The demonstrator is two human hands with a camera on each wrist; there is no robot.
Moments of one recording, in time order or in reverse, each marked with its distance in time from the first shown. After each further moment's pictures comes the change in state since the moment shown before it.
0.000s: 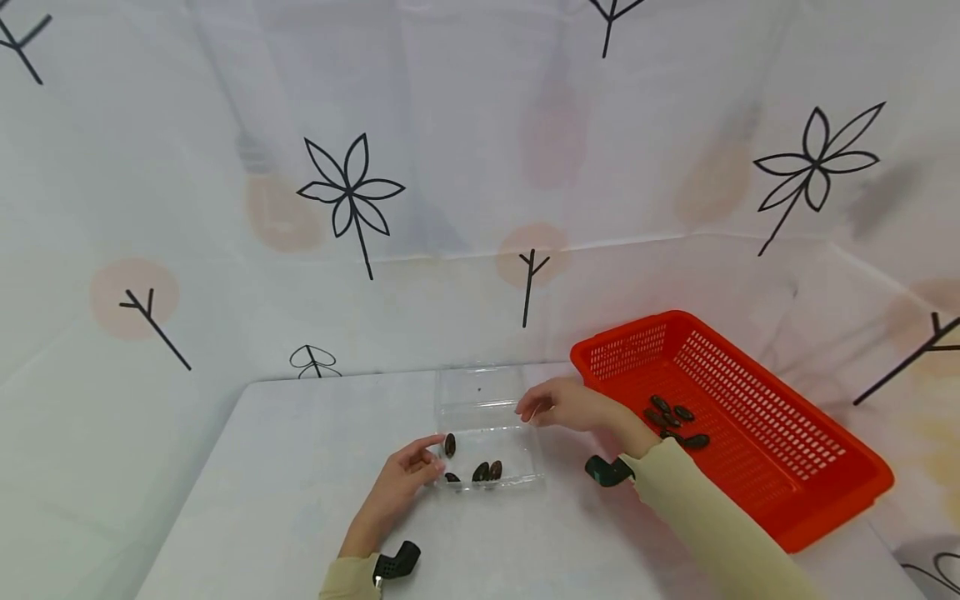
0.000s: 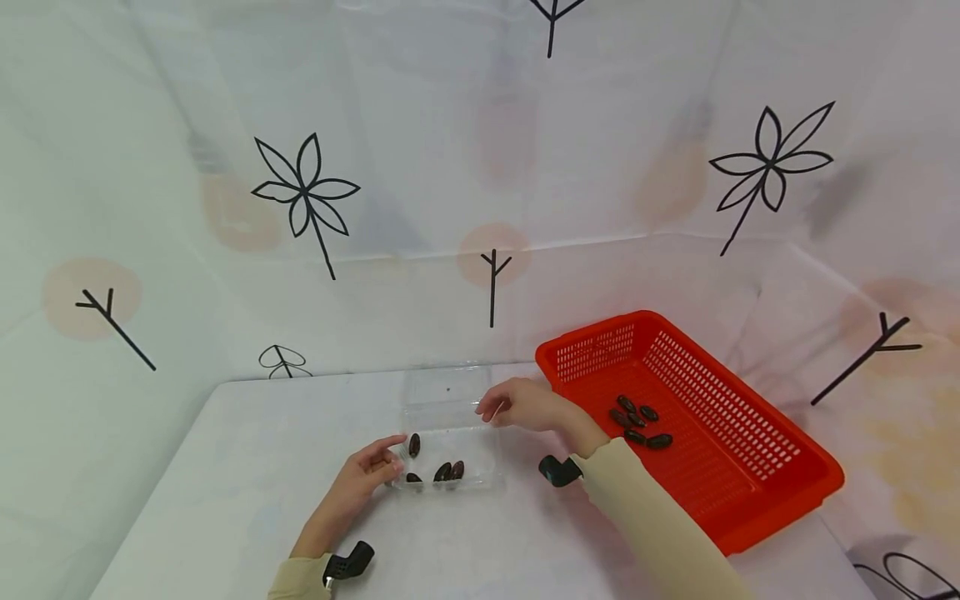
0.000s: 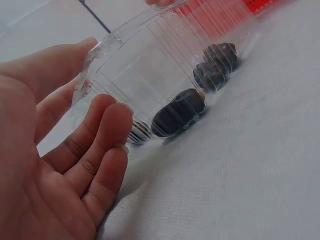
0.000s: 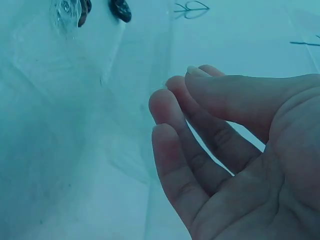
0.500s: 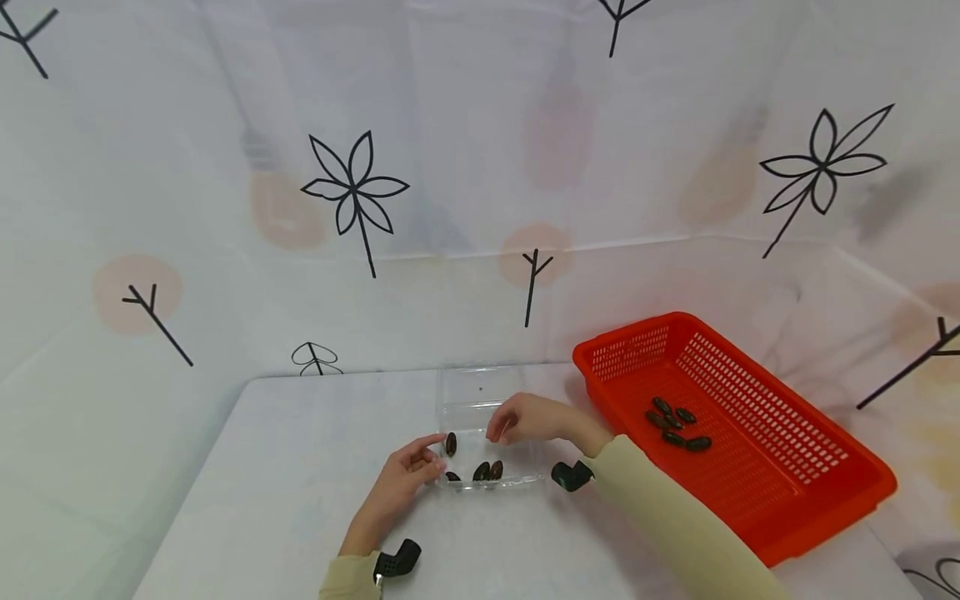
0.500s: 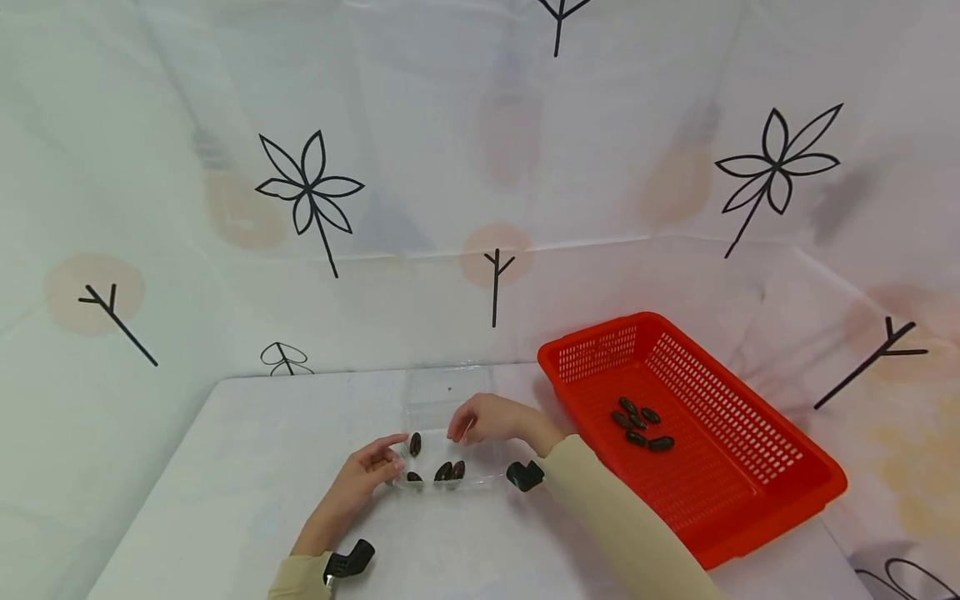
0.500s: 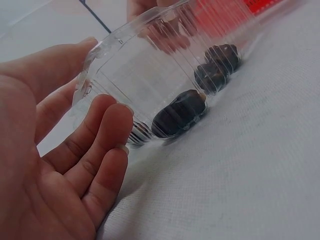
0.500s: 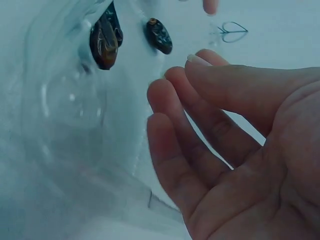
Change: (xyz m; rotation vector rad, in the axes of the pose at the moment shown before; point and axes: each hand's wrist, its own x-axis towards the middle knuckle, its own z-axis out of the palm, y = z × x) left_hand 0.002 -0.005 0.000 -0.006 0.011 0.035; right_hand 0.040 -0.012 0.037 0.029 -0.148 0.013
